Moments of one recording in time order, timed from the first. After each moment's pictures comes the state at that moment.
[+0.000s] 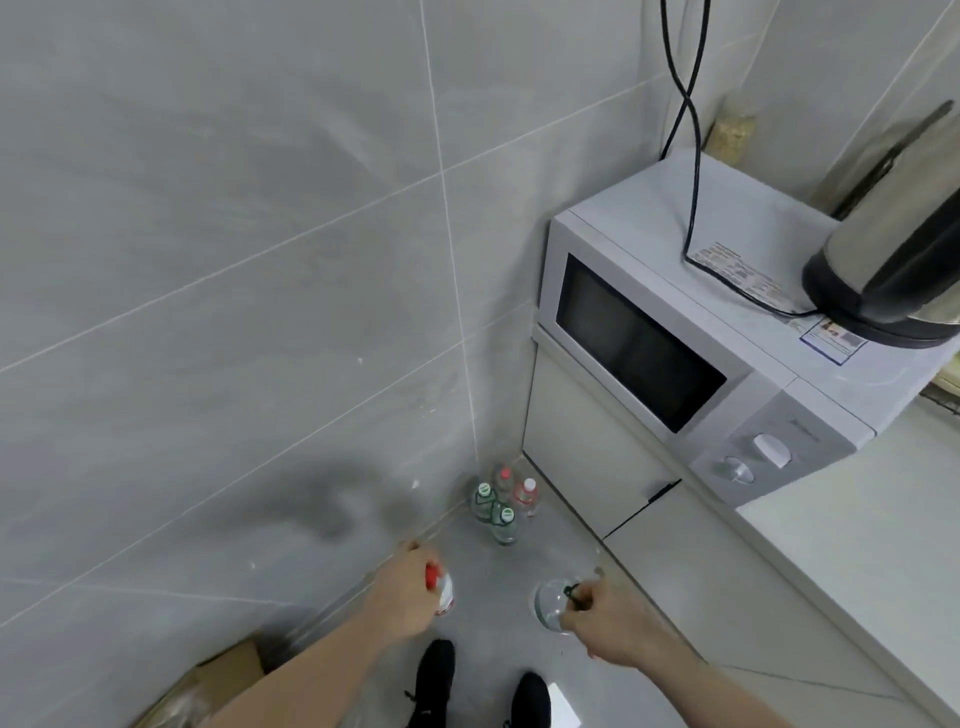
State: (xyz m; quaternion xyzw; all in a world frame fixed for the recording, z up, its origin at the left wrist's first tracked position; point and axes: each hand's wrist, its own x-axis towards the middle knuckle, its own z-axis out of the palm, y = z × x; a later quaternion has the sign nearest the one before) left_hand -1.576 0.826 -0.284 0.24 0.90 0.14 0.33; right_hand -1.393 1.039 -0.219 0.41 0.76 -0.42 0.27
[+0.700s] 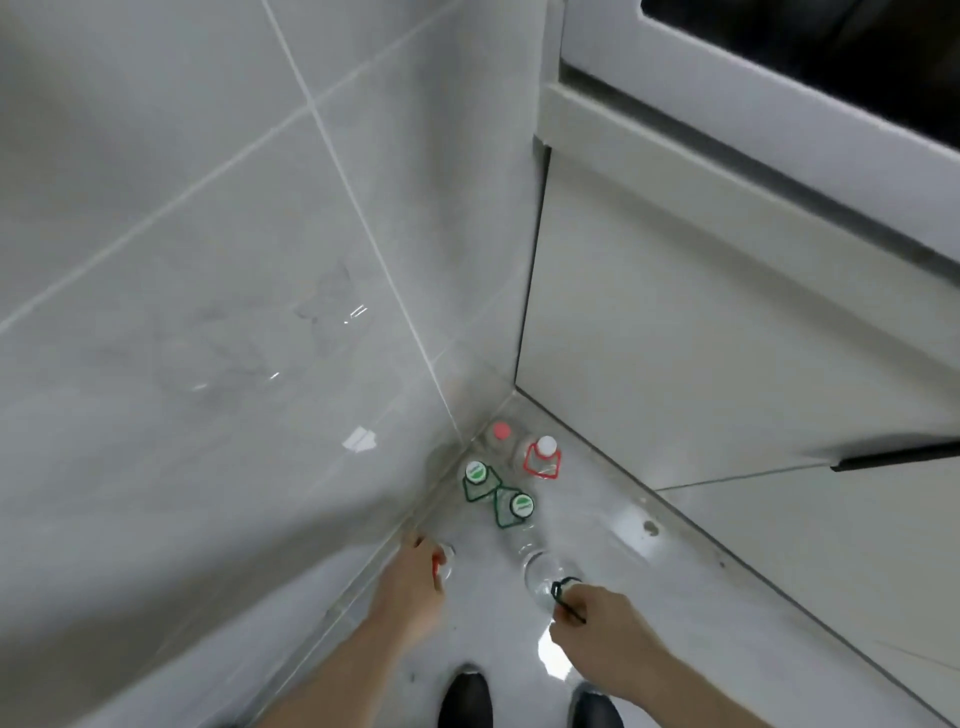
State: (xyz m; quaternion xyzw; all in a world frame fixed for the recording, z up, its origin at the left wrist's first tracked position) left_hand -1.709 0.897 -0.684 0.31 0.87 0.04 0.37; right_hand -1.515 1.055 -0.580 0.48 0.69 -0.47 0.28
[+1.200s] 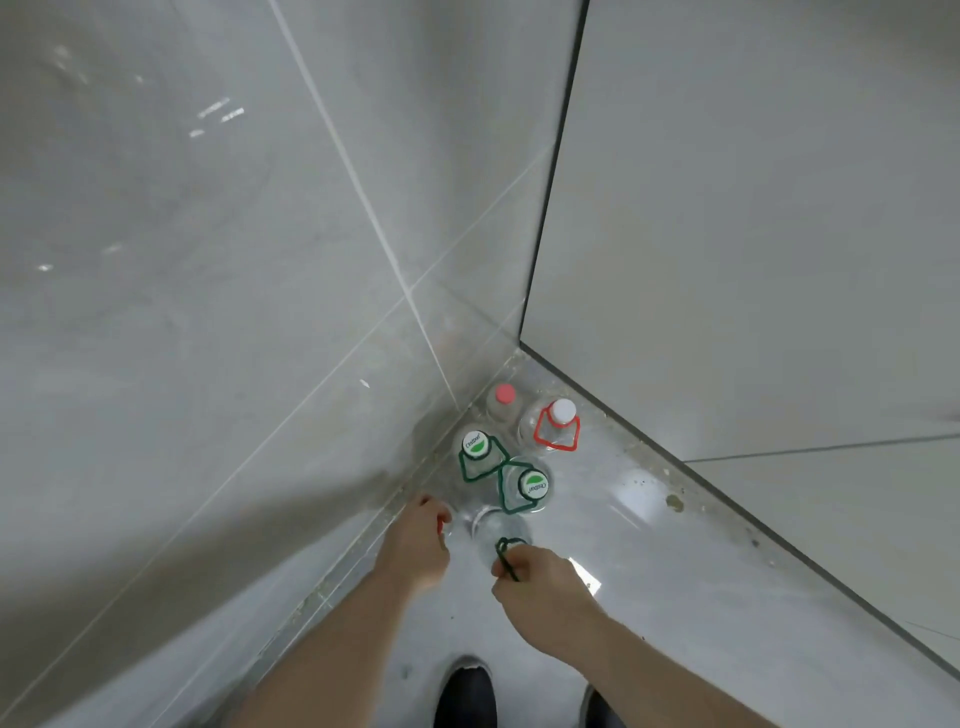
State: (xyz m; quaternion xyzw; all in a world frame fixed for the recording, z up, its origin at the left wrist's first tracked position) left_hand -1.732 0.921 -0.806 0.32 0.86 0.08 0.38; right_hand -1.581 1.028 -0.697 0.49 0.60 -0.57 0.27
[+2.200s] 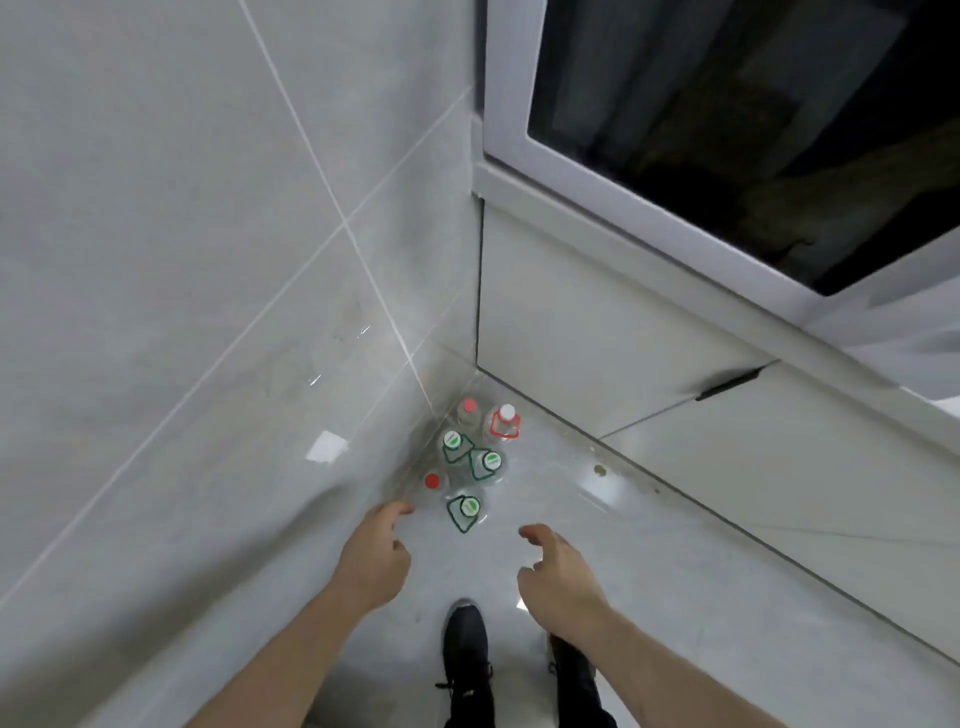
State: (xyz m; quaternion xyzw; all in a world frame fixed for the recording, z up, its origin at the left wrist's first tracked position) left_hand -1.725 0.871 -0.537 0.29 0.84 0.14 0.43; right_hand -1.517 1.000 -0.478 0.54 0.63 -0.51 0.21
